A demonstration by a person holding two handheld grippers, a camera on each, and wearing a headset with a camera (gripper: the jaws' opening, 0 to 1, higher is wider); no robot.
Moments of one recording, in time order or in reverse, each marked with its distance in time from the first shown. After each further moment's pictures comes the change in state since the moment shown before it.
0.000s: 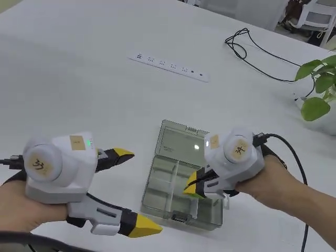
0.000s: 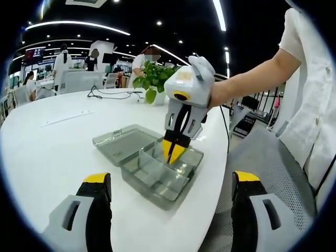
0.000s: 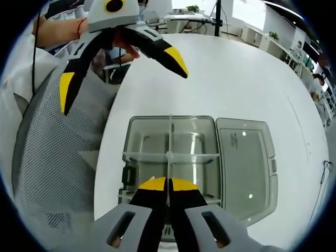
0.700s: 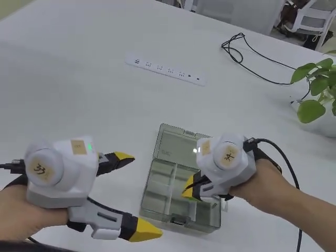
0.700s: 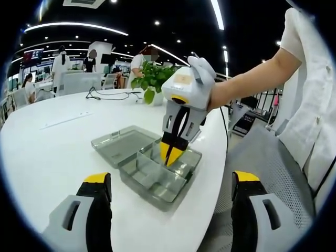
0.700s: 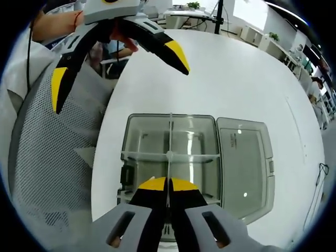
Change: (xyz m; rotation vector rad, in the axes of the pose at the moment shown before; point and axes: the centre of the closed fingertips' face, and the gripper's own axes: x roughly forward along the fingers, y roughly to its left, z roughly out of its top) left arm 0.000 -0.005 0.004 0.015 0.006 -0.005; right arm 0.001 0.000 -0.002 -0.020 0.032 -0.039
